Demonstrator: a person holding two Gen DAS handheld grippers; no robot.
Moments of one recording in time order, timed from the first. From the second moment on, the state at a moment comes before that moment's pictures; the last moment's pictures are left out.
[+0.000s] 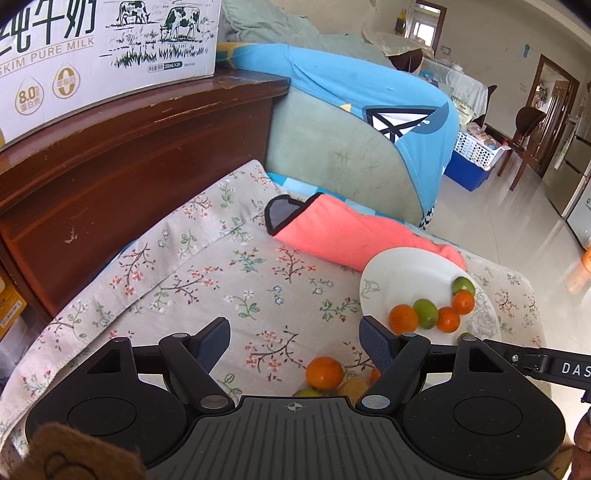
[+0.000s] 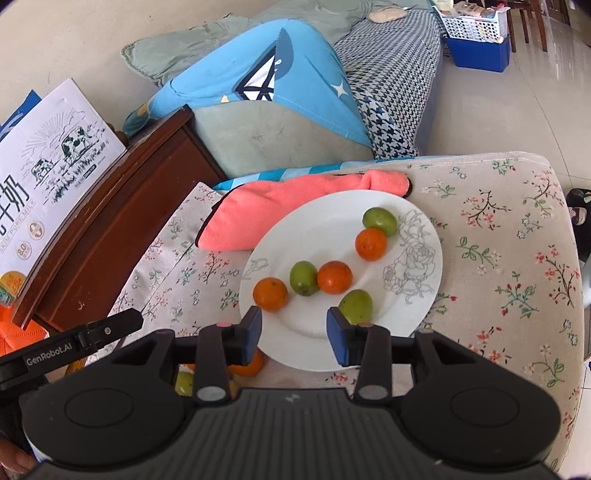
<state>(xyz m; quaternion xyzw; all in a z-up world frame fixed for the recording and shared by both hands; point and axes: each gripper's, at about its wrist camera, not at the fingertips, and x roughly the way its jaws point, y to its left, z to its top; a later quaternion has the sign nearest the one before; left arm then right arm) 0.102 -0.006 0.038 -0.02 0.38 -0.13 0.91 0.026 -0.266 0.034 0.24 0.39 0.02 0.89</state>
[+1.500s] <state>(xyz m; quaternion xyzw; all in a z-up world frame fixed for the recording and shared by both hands) 0.098 -0.005 -0.022 0.01 0.44 -0.12 0.89 0.019 -0.204 -0.014 0.15 0.45 0.04 0.88</state>
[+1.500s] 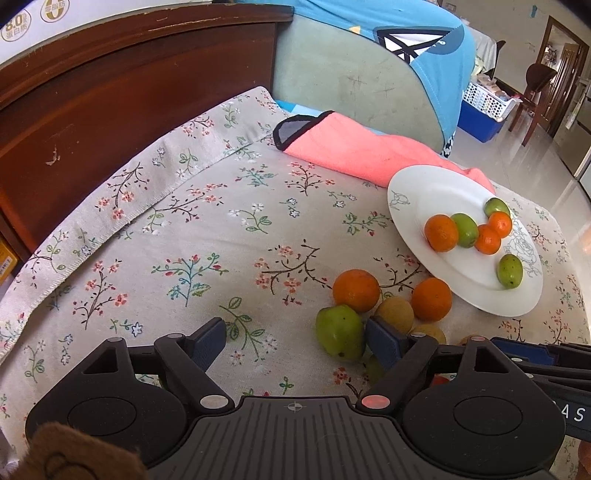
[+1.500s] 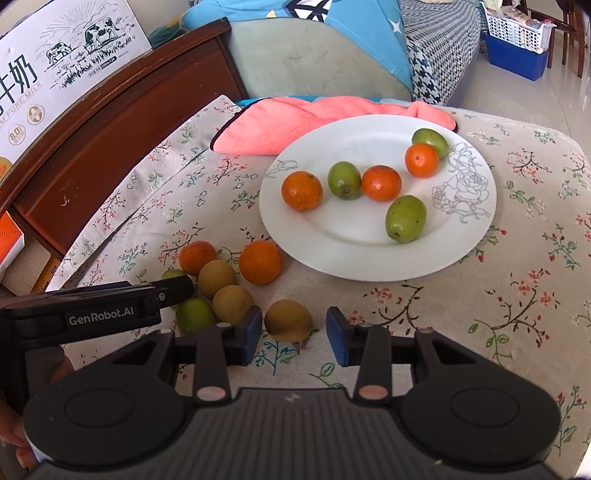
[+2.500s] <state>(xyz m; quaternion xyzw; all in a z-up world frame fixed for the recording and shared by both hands) 0.100 -0.010 -0.039 0.05 0.44 -0.09 0.89 0.017 -0.193 -0.015 0.10 0.44 0.04 0.89</state>
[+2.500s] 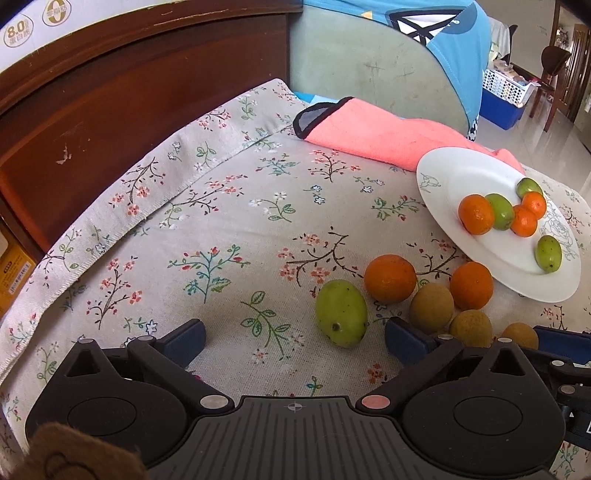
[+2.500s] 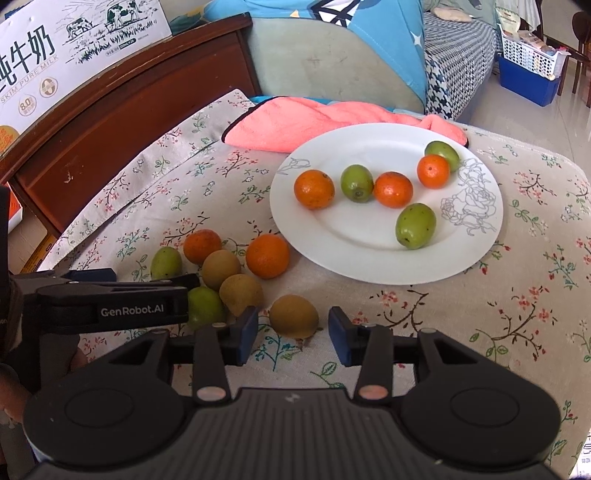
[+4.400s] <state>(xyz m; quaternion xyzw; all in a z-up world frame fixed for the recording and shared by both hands) 0.091 -0.002 -0.013 -0.02 0.41 -0.12 0.91 0.017 -0.212 -0.003 0.15 0.43 0.03 0.89</state>
